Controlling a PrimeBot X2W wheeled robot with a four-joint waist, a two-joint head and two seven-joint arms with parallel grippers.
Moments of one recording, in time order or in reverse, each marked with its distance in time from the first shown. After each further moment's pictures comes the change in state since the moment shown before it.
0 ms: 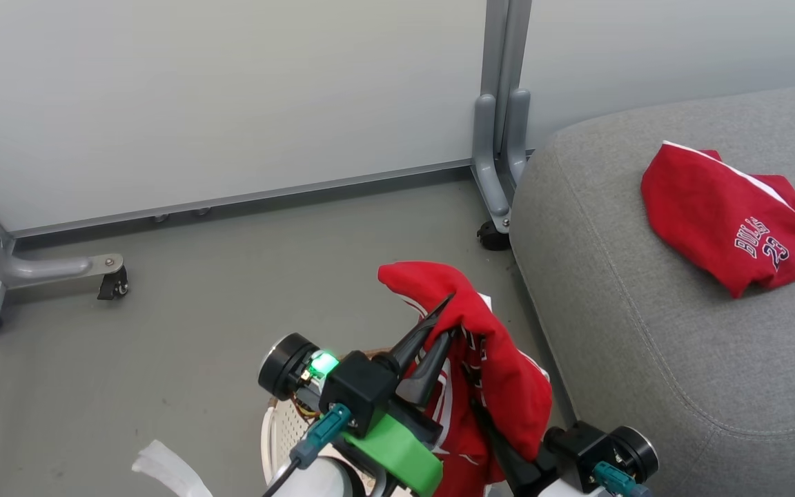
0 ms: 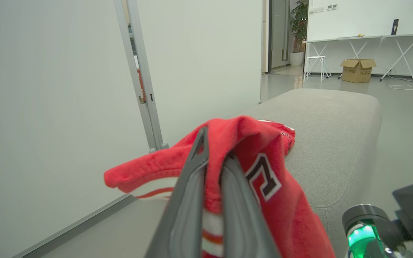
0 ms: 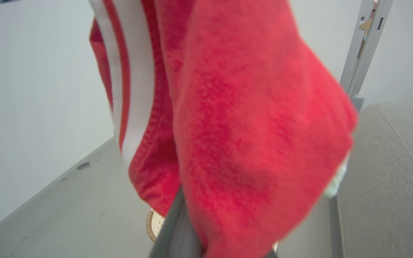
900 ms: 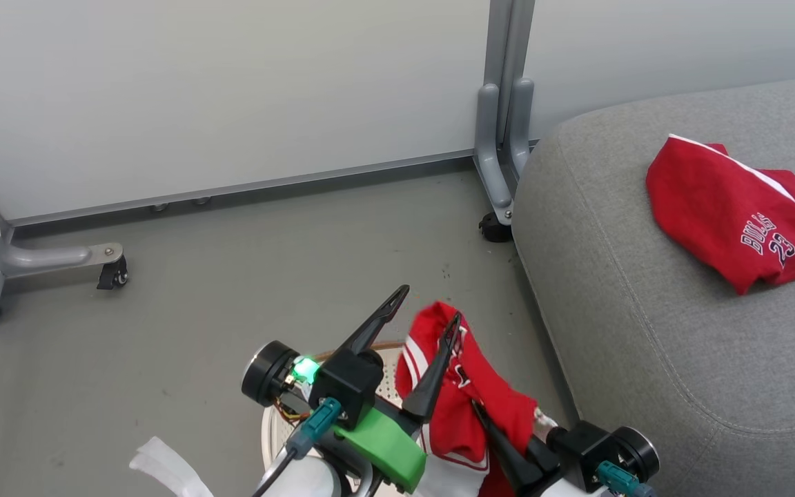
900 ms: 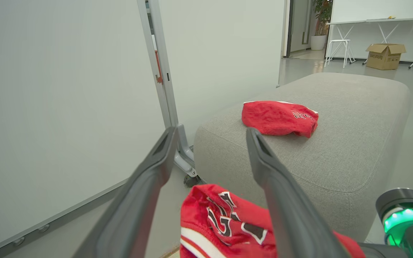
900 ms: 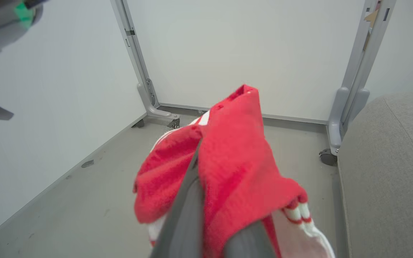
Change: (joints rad) left arm -0.004 0.016 0.009 0.071 -0.003 0.043 0.000; right arm 0.000 -0.012 0.011 -0.008 0.024 0.000 0.000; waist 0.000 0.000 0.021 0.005
